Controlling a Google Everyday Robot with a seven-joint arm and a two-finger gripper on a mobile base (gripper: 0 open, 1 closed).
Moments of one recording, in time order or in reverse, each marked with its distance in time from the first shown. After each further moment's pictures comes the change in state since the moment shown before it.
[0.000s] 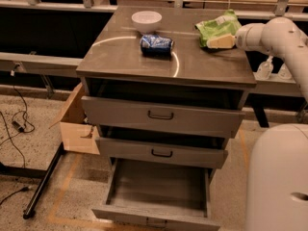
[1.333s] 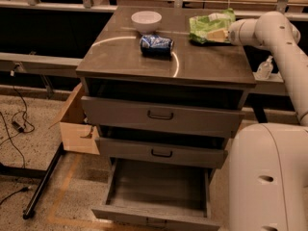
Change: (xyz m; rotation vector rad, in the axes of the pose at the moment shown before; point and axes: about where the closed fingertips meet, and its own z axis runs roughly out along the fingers) arm -0.016 0.015 0.030 -0.068 -0.007 0.033
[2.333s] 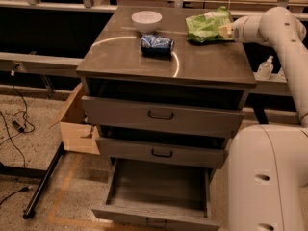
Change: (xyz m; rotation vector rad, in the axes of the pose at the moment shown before) arm -0.007 -0.009 -0.009 0.001 0.008 -0.031
